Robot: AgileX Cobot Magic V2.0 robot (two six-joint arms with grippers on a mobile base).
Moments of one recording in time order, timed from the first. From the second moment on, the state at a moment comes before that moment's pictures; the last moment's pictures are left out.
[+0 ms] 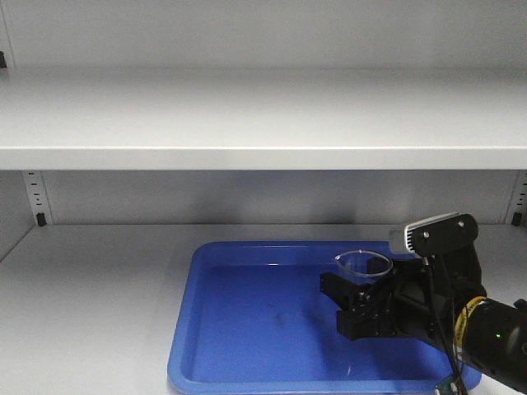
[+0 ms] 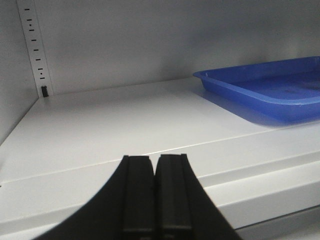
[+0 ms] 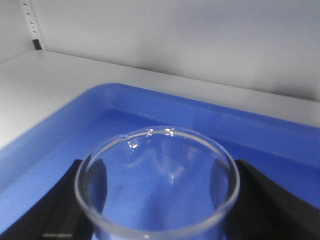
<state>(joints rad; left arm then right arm) -0.26 -0.01 0.03 -0.03 0.01 0.09 0.30 1.38 -0.82 -0.86 -0.32 0.80</state>
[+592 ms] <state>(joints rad) -0.26 -0.01 0.03 -0.03 0.01 0.09 0.23 1.62 -0.82 -0.57 -0.64 0.41</state>
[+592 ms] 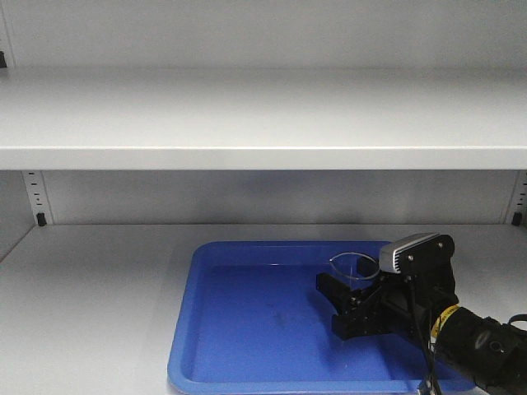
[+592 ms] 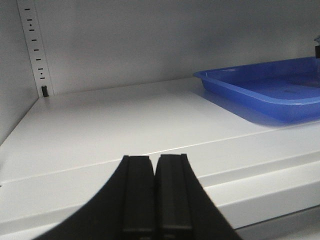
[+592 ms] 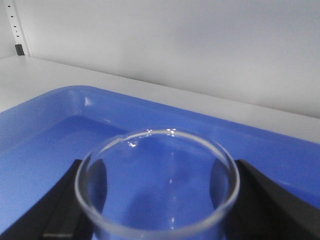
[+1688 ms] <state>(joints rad) -0.26 -0.01 0.03 -0.03 0.01 0.09 0.23 1.46 -0.82 -0.52 -0.66 0.40</state>
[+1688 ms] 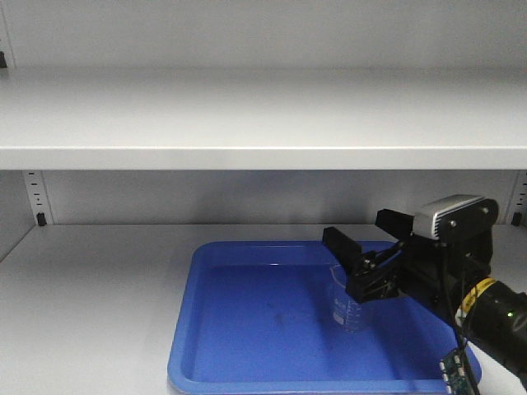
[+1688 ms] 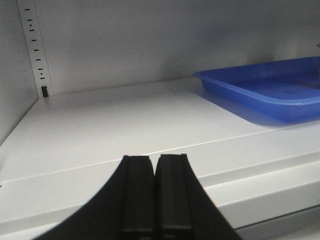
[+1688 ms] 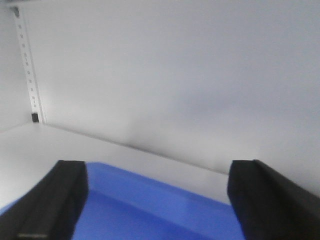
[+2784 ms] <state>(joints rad) -0.26 -0.01 0.03 -0.03 0.01 0.09 0.23 0.38 -0.35 -0.49 0.15 0.50</state>
